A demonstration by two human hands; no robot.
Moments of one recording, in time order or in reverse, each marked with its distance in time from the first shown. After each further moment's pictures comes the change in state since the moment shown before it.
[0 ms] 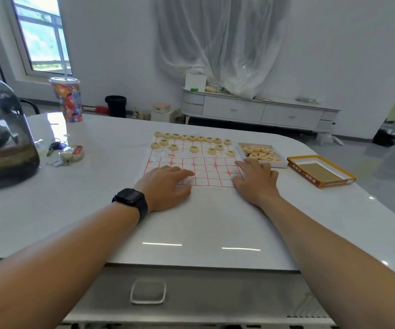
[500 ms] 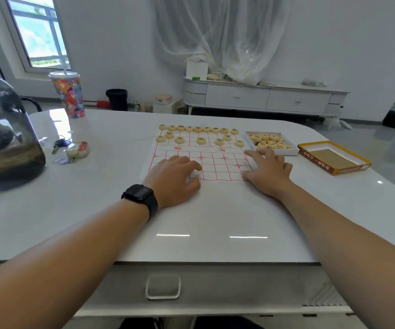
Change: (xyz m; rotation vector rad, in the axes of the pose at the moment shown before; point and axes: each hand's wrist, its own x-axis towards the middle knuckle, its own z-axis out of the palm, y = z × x) left_hand -0.001 -0.001 0.000 0.012 0.085 0.076; right_hand -0.004 0.001 -0.004 0.072 -0.058 0.052
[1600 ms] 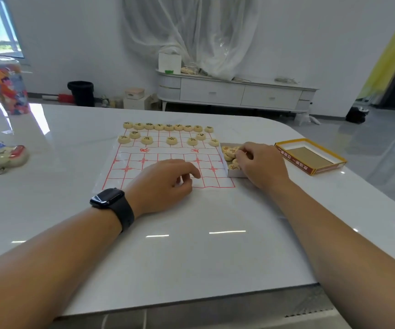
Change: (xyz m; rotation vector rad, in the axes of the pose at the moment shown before) left_hand 0.045 0.021 0.018 -0.311 -0.020 0.158; right_hand 0.026 0.030 -0.016 0.158 0.390 -0.167
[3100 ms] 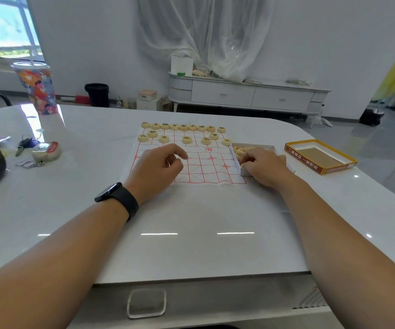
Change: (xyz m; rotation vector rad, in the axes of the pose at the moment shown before) left_hand -0.027 -0.010 -0.026 -0.227 0.302 -0.247; right_hand 0.000 -0.022 -0.006 -0.069 -0.428 0.152
